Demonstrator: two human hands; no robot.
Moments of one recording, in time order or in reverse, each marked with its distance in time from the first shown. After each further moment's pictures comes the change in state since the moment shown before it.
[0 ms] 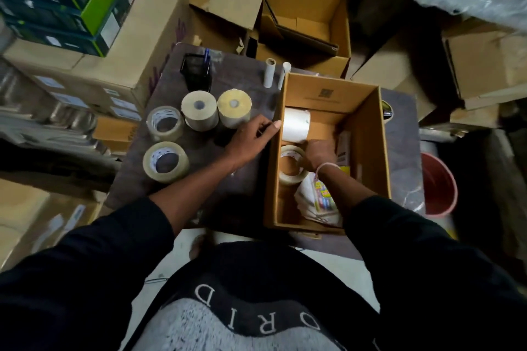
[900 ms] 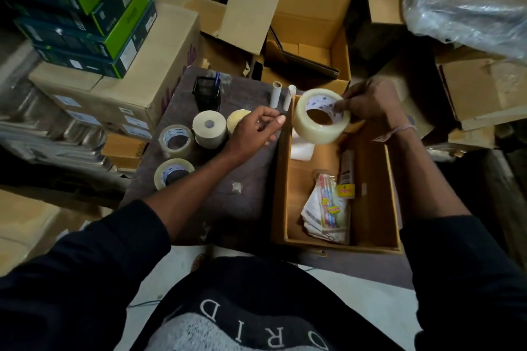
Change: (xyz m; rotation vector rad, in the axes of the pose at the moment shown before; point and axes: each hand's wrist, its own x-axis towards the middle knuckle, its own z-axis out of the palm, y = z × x) left_hand 0.014 0.034 -0.041 -0.212 0.077 0.104; right_hand -0.019 0.004 -0.192 0.561 0.194 -0.036
